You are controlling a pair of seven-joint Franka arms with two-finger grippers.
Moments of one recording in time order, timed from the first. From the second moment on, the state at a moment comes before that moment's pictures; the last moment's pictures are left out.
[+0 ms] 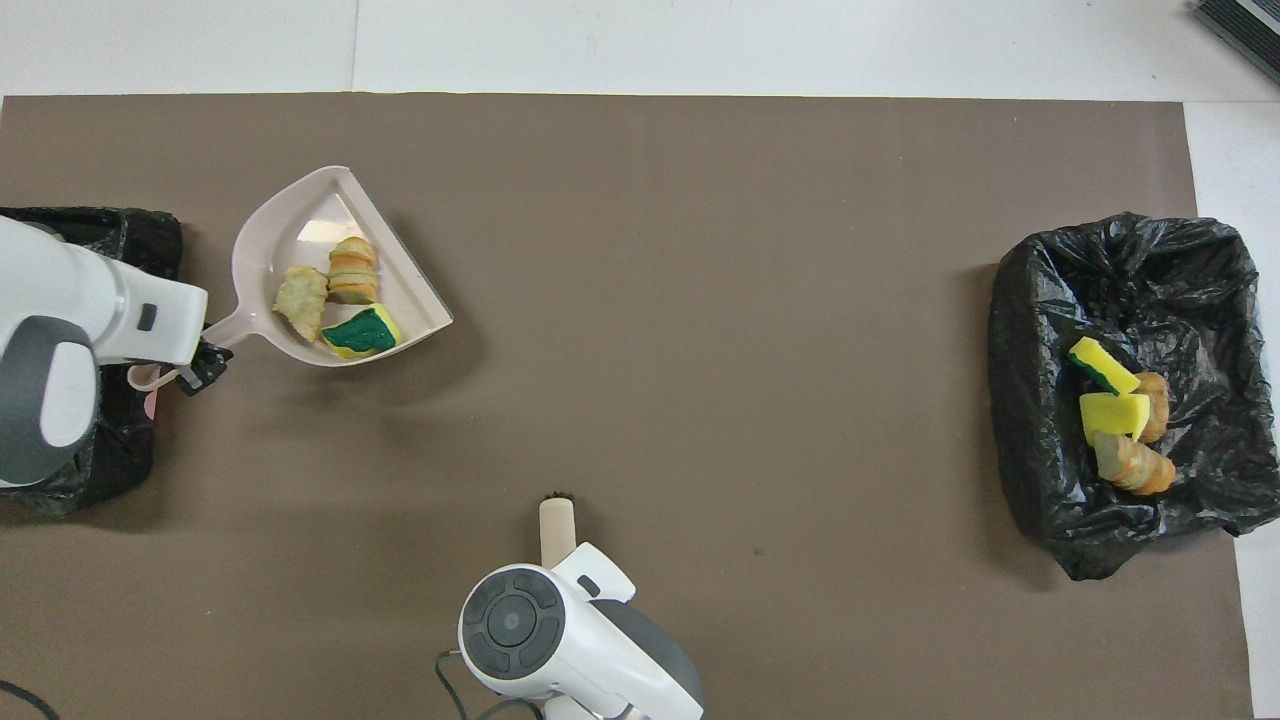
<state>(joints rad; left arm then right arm) 0.03 0.07 -0.01 -1.99 0.06 2.11 0.96 0.37 0.26 0.64 -2.01 0.11 2.05 0.91</state>
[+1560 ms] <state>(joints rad) 0.00 0.04 0.57 -1.76 0.37 1.92 0.97 0.11 0.22 0.63 -1.85 0.11 1.91 0.89</state>
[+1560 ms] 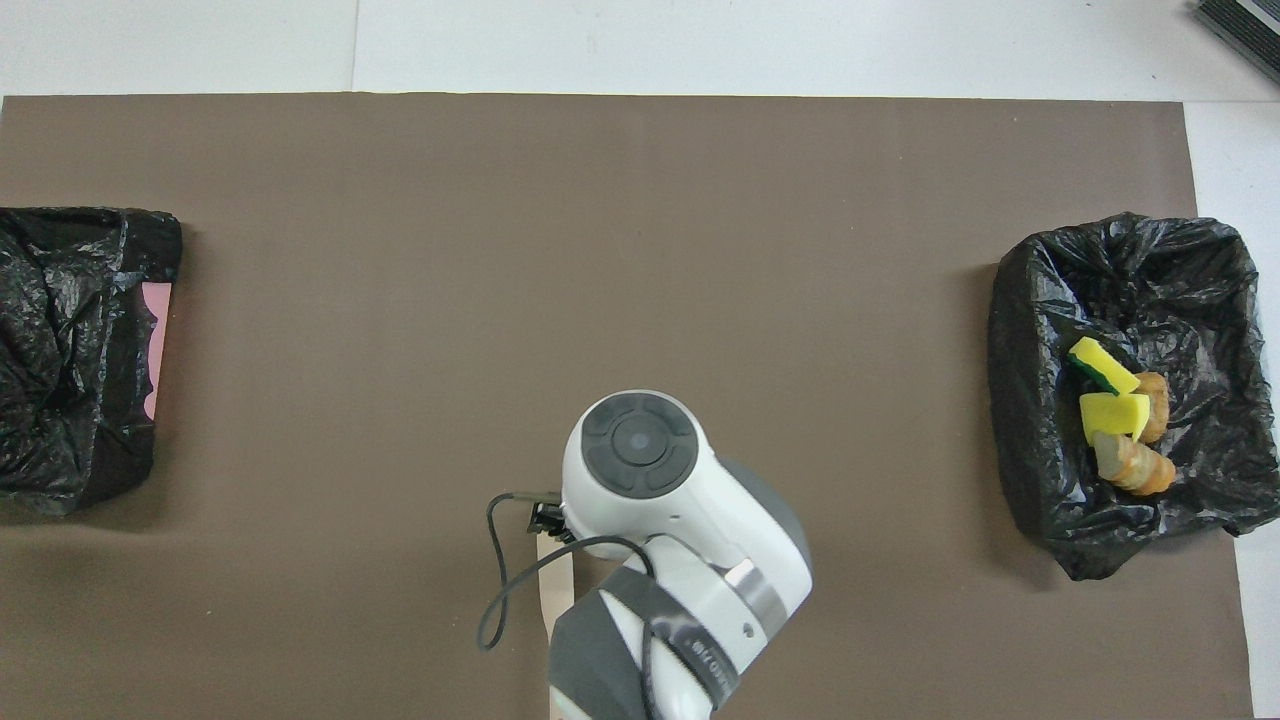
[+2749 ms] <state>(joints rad) -0.09 0.02 0.40 -1.73 0.88 1.59 0.96 -0.17 0.06 0.52 -1.72 0.00 1.73 0.30</state>
